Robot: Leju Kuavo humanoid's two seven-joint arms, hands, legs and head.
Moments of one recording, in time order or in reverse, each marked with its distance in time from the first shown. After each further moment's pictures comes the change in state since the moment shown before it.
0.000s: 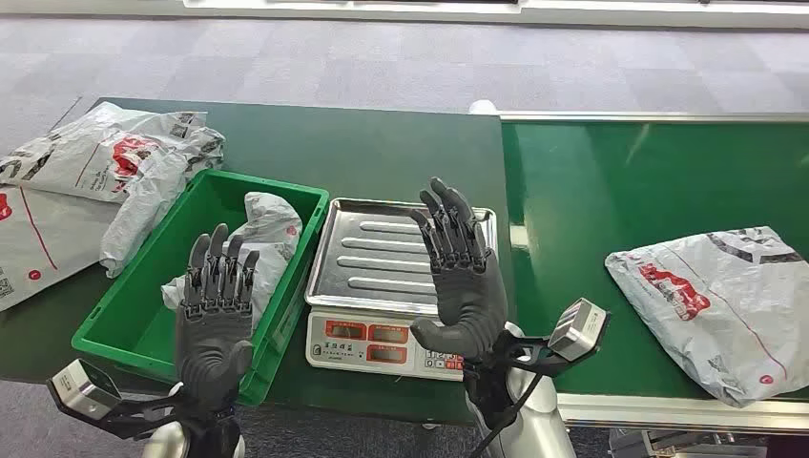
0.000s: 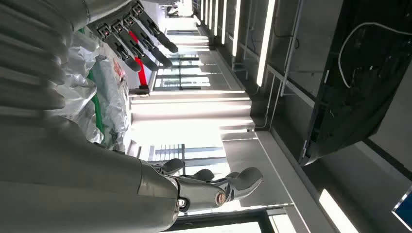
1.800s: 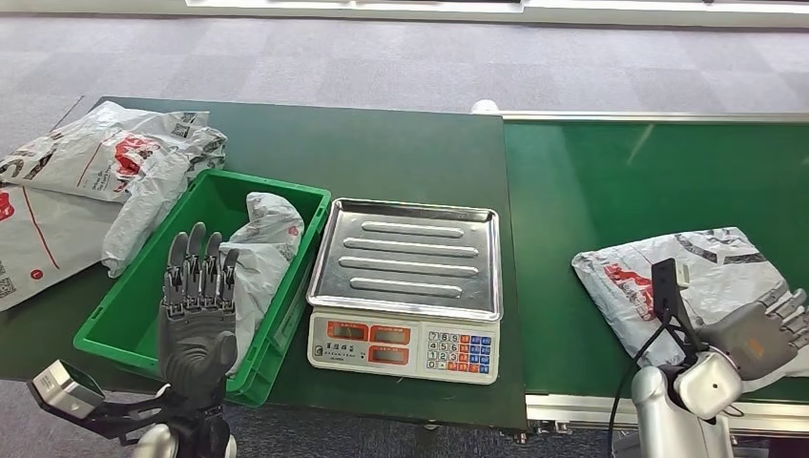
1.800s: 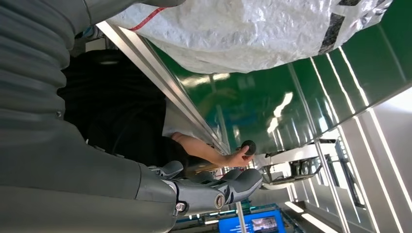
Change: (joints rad) left arm 0.012 0.000 0.035 -0.022 0.028 0.057 0.018; right arm -0.093 -0.319 -0.717 0.421 1.614 -1.077 1.088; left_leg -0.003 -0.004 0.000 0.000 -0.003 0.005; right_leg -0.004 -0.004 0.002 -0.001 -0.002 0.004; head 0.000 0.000
